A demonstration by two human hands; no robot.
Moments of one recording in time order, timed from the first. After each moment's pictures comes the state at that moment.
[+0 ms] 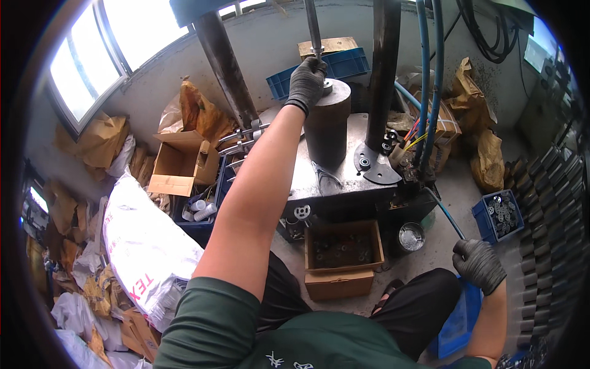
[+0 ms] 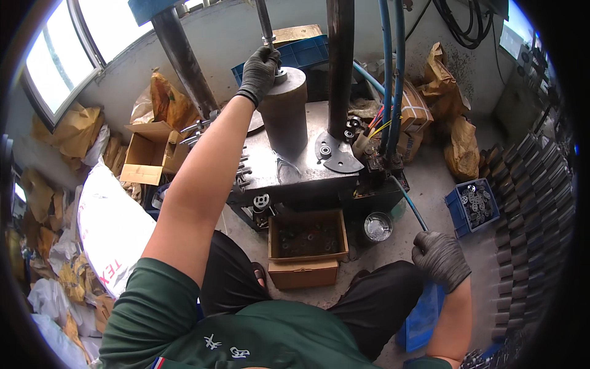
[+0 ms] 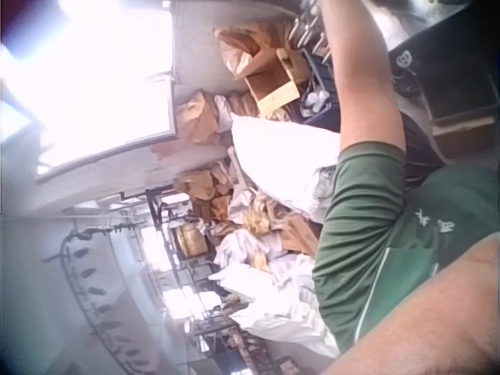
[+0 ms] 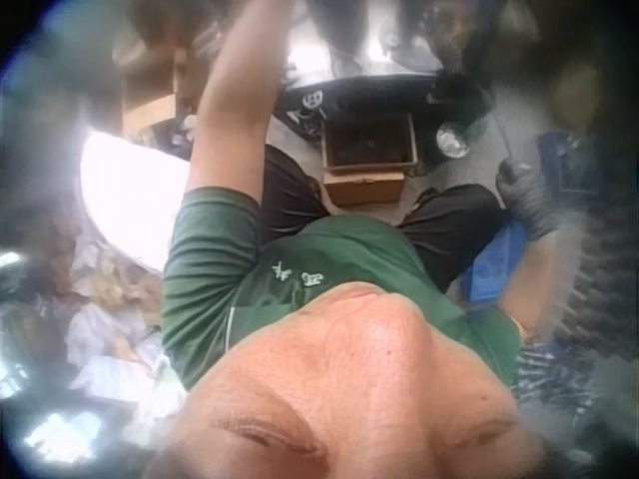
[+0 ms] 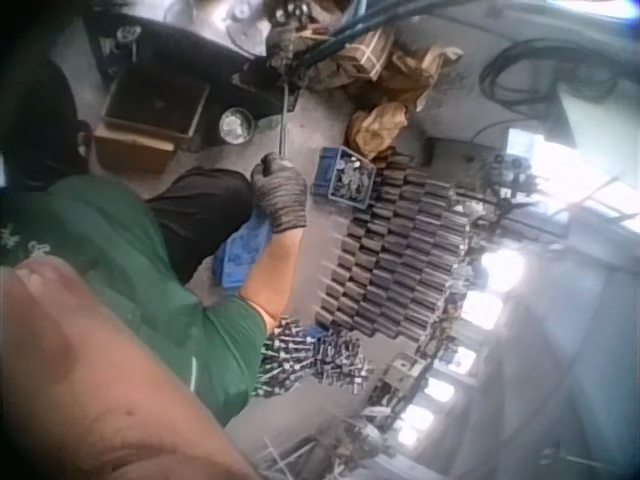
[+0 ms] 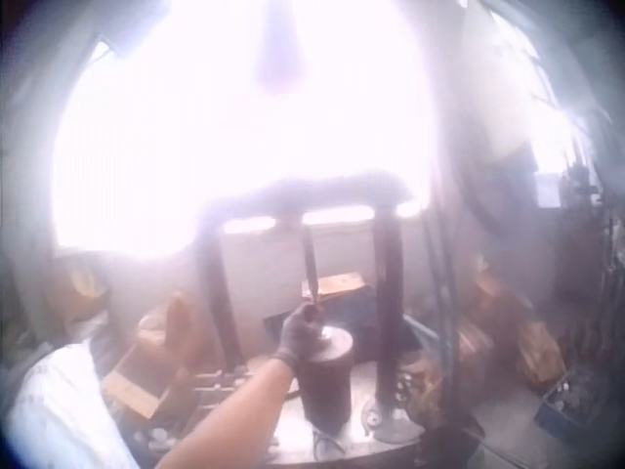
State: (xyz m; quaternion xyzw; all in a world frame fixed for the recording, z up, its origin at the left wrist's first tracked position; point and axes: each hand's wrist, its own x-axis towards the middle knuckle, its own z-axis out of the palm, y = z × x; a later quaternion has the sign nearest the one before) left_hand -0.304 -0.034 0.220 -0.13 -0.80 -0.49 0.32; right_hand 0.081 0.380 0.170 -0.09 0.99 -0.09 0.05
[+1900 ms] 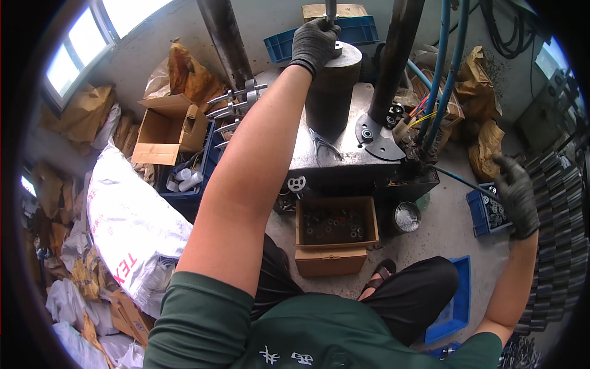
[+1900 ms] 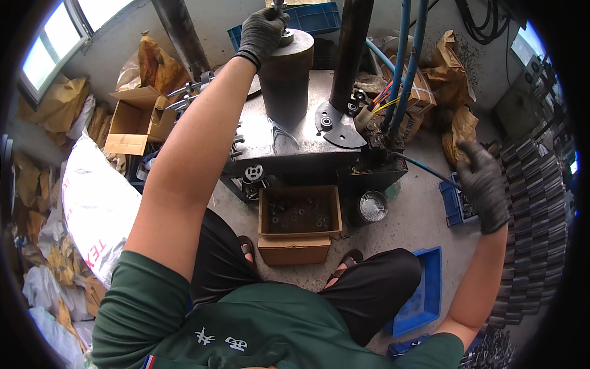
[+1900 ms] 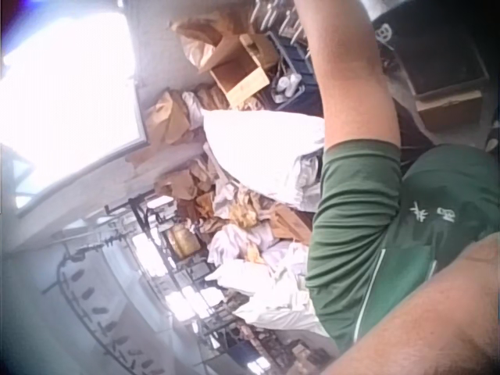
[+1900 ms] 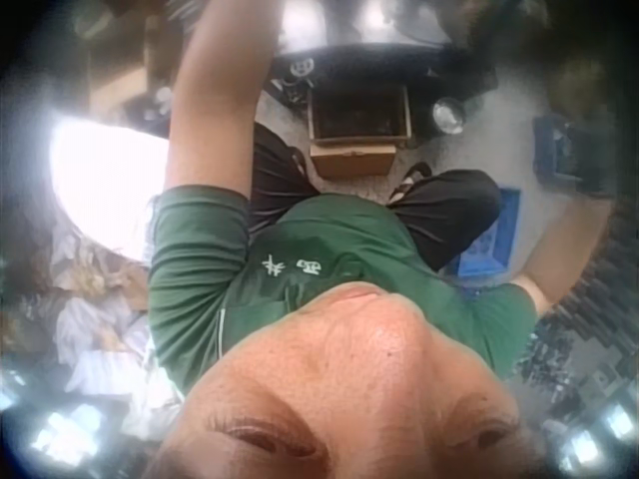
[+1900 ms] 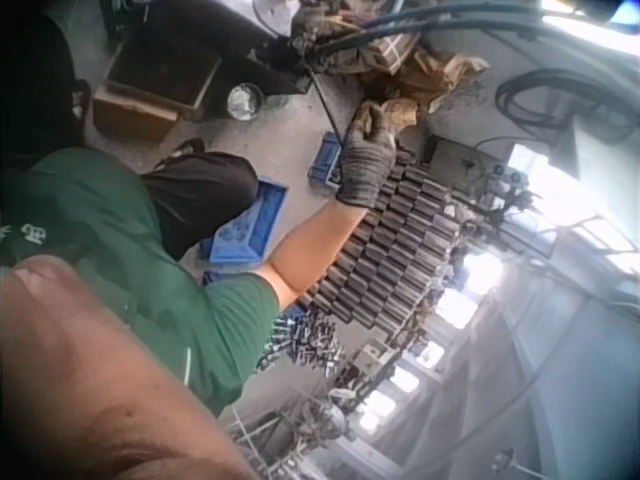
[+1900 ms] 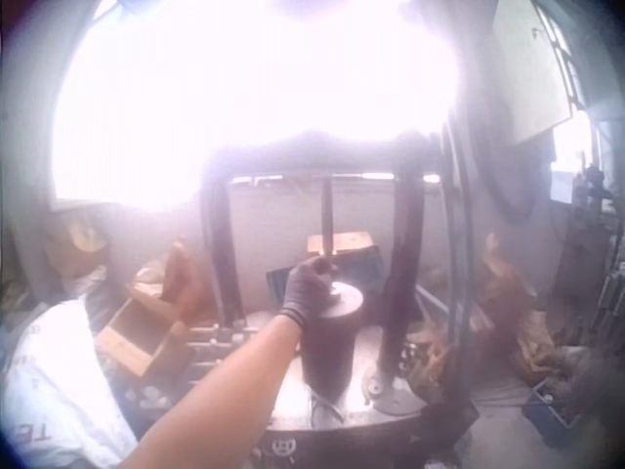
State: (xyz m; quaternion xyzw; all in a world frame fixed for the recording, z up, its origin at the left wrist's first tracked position) left_hand -0.281 -0.024 0.225 -0.10 -0.83 -0.41 0.36; right_hand -0.012 0.416 0.222 -0.06 0.96 -0.23 -0.16
